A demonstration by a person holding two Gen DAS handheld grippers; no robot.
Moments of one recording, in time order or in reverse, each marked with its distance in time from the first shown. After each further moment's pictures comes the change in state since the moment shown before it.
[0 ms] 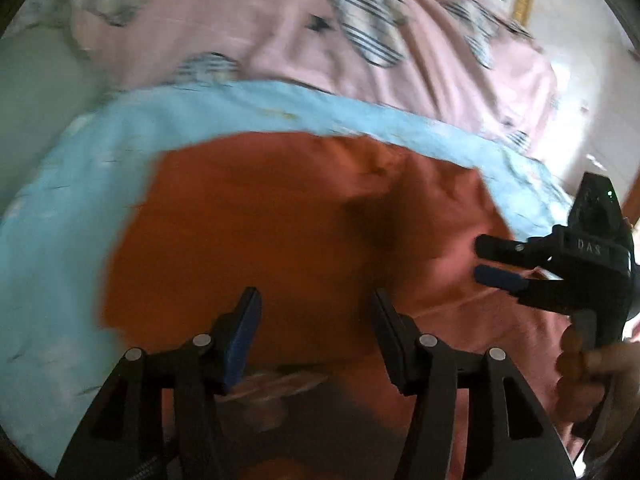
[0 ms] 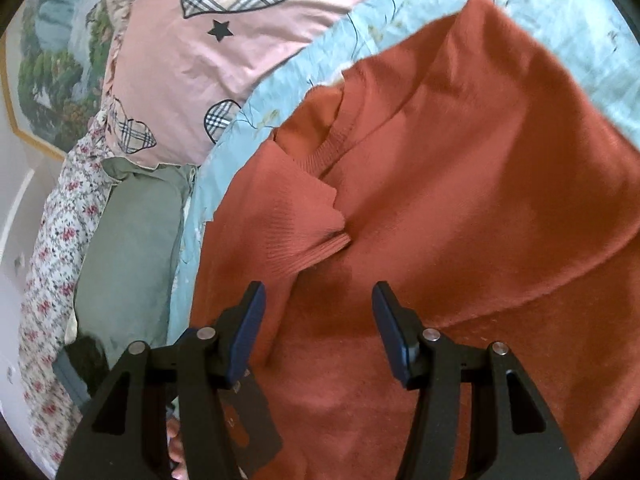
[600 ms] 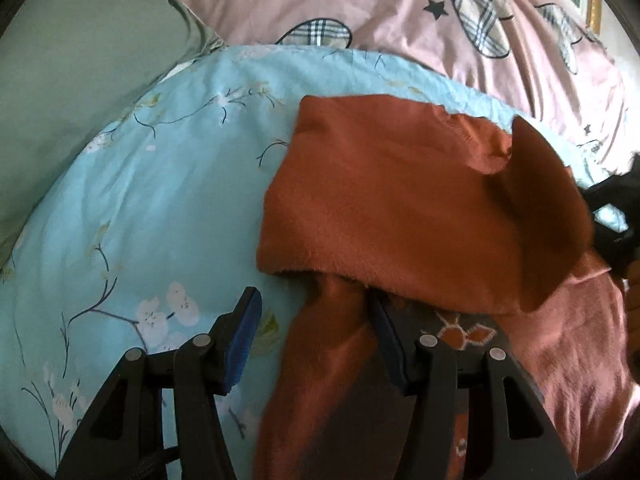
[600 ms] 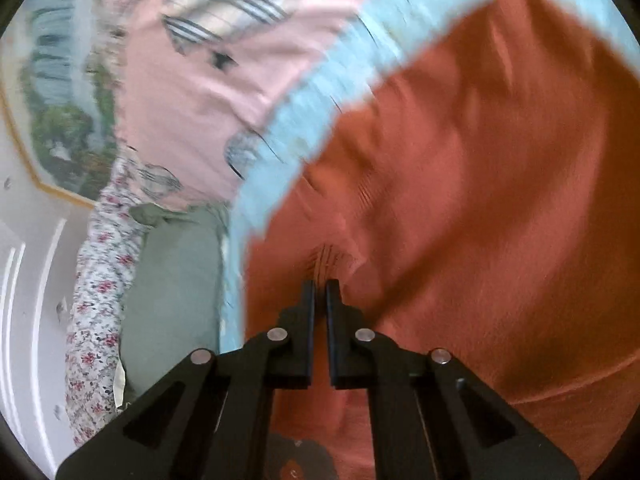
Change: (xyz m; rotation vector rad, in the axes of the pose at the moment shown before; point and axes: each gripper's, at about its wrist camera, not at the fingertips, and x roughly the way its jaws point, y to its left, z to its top) left arm 0.017 0.083 -0.026 -0.097 0.089 0.207; right arm 0.009 0.010 0.036 0.105 -0.099 0.164
